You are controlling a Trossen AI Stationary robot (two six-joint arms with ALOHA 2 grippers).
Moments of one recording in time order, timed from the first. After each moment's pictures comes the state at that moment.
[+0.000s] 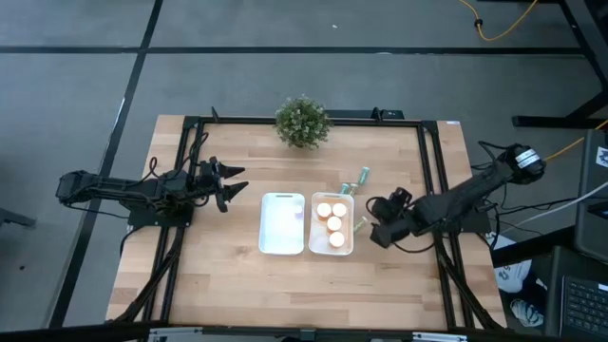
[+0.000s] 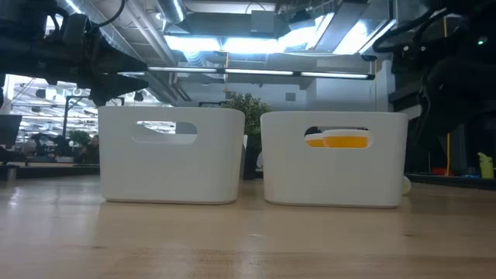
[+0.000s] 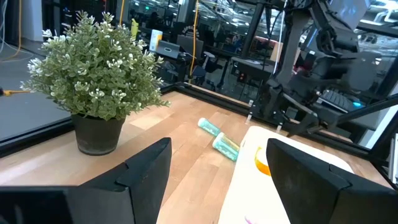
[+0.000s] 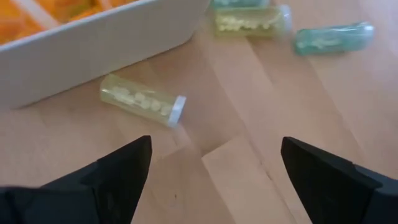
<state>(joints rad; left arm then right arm) 0.03 0.33 0.01 0.32 -0.33 -0.29 0.44 1.28 0.70 -0.78 0.47 0.88</state>
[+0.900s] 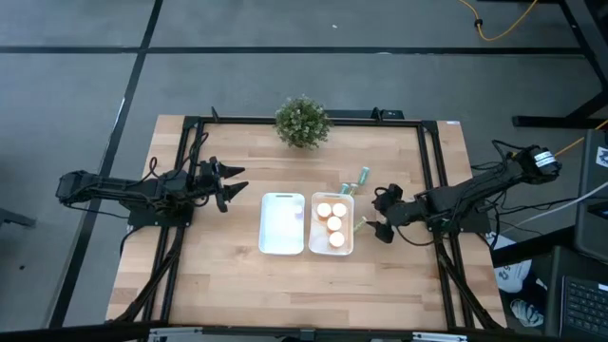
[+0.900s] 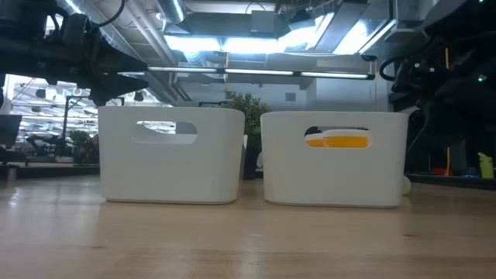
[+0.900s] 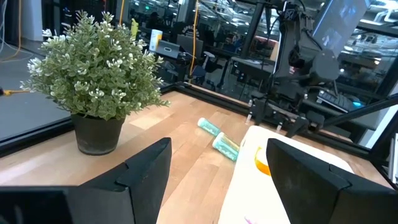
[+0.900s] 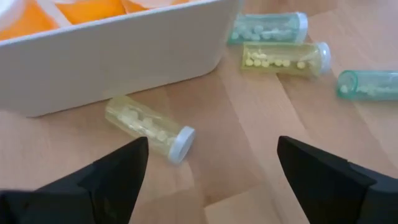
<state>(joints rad) 0.03 0.33 0.01 0.32 -0.33 -0.29 0.29 1.05 0.34 -0.23 0.37 0.51</state>
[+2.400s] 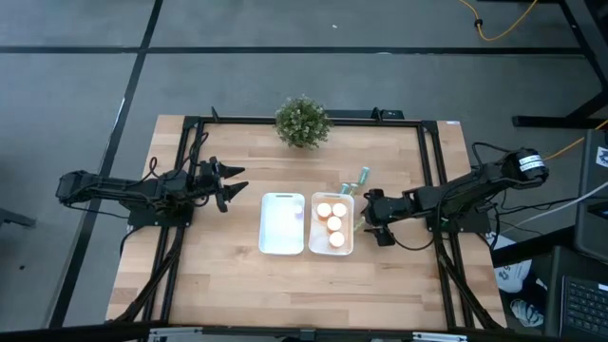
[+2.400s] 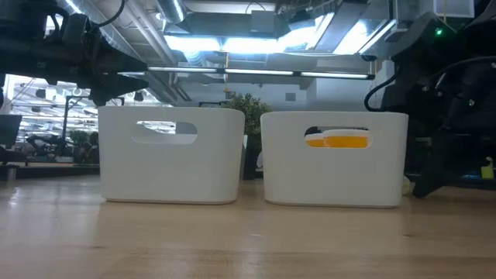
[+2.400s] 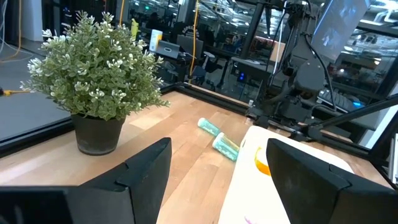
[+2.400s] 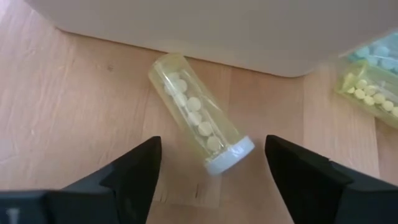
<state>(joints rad) 0.03 0.33 0.01 0.32 -0.33 -0.29 0.16 1.28 0.34 -0.01 0.07 -0.01</state>
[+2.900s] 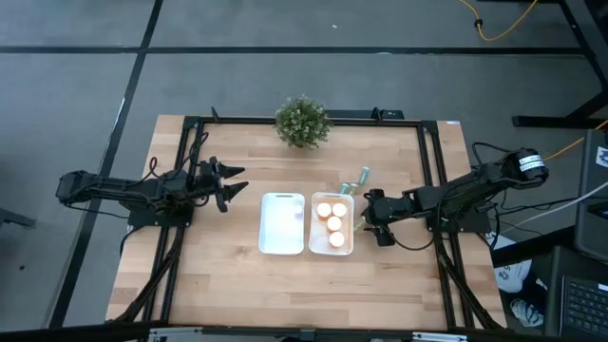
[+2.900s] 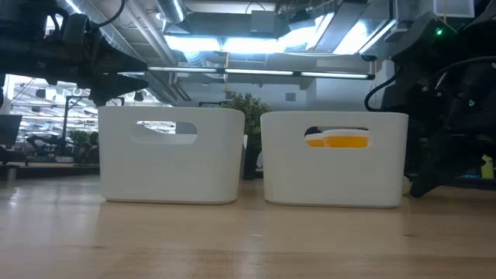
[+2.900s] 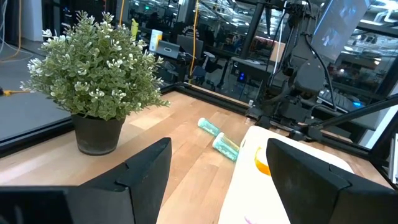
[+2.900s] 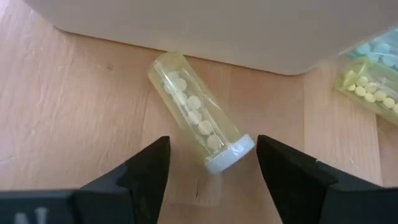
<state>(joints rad) 0.03 0.33 0.01 0.32 -0.33 -0.29 0.16 1.28 0.34 -0.01 0.07 0.01</state>
